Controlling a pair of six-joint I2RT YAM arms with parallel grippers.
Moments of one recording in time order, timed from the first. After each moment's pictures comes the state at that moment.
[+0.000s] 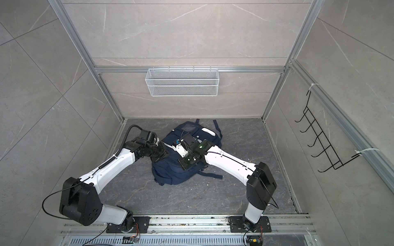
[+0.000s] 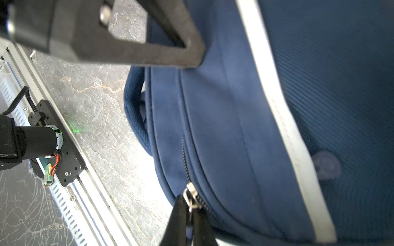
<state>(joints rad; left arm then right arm) -0.39 1.45 1.11 -0.62 0.38 -0.91 0.84 1.72 1.47 -0.79 -0.22 0.11</state>
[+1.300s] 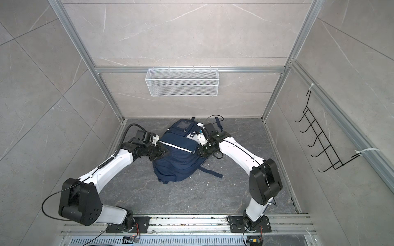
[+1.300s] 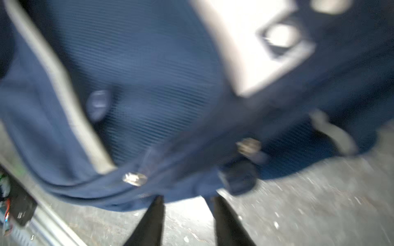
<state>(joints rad) -0.31 1.42 1.07 -0.61 0.45 -0.73 0.51 1.68 1.40 -0.82 -0.18 0.06</state>
